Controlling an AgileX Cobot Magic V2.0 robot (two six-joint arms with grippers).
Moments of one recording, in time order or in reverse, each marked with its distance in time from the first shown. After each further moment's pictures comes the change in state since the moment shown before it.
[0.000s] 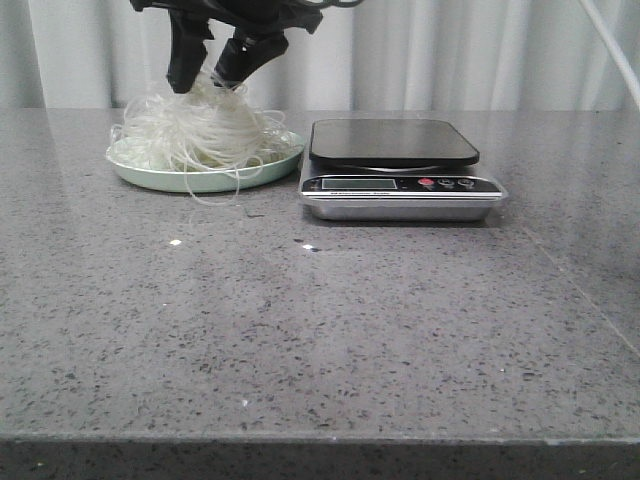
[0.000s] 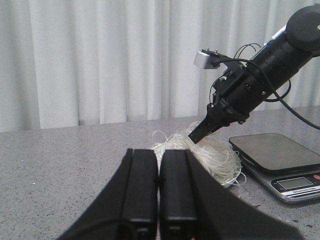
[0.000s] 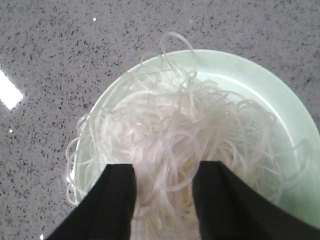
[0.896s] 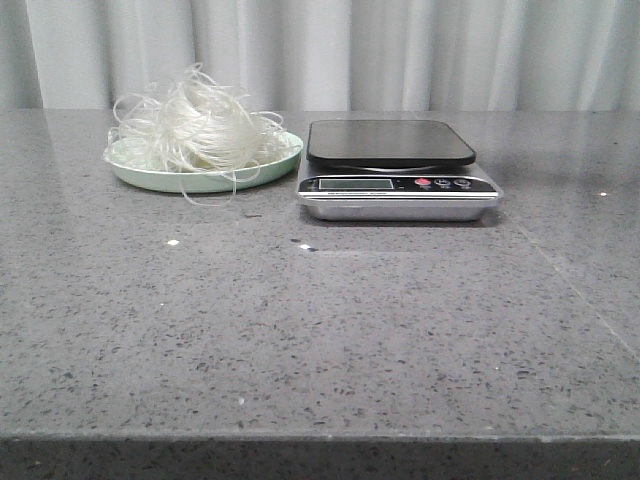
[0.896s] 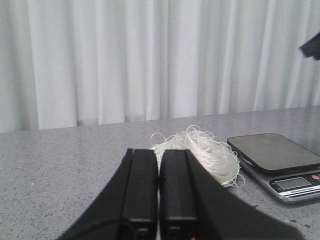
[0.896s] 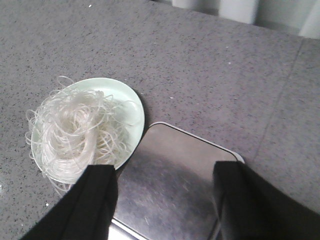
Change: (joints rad) left arm 0.000 0.000 0.000 0.000 0.000 0.000; right arm -0.354 -0.657 0.533 0.109 -0.036 -0.051
